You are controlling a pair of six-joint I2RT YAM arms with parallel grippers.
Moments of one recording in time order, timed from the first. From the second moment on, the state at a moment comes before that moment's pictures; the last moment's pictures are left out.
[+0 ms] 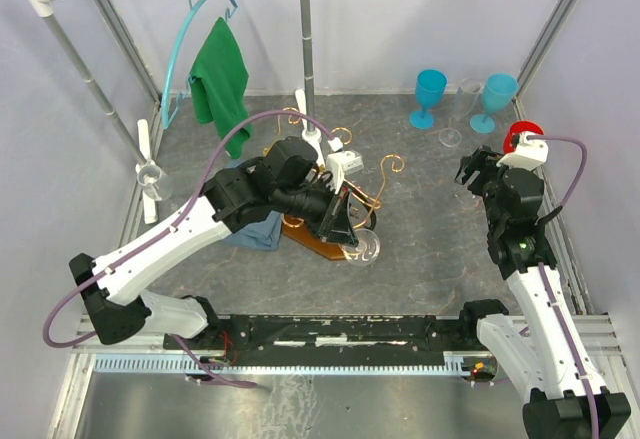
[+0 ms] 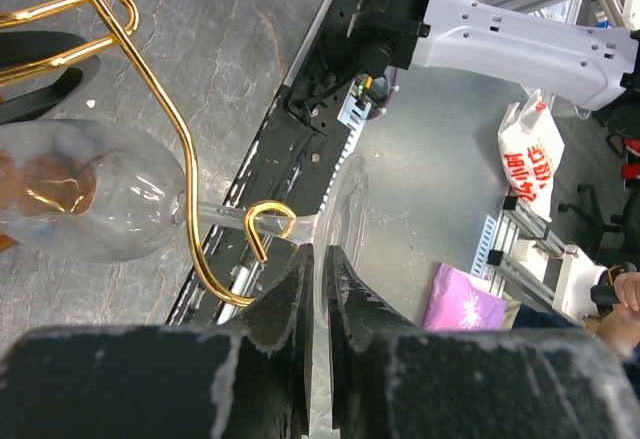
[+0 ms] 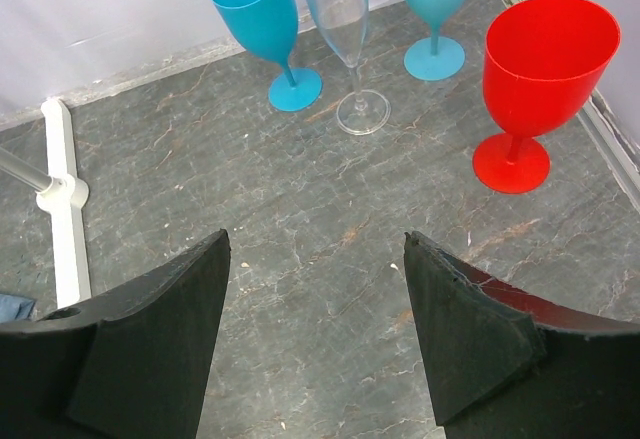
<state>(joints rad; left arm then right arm) -0.95 1.32 1.43 -0.78 0.53 -0.39 0.10 0.73 0.71 -0.16 0.24 0.28</state>
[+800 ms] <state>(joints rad) -0.91 1.27 1.37 -0.79 0.53 -0.39 0.10 0.74 0.71 -0.16 0.24 0.28</state>
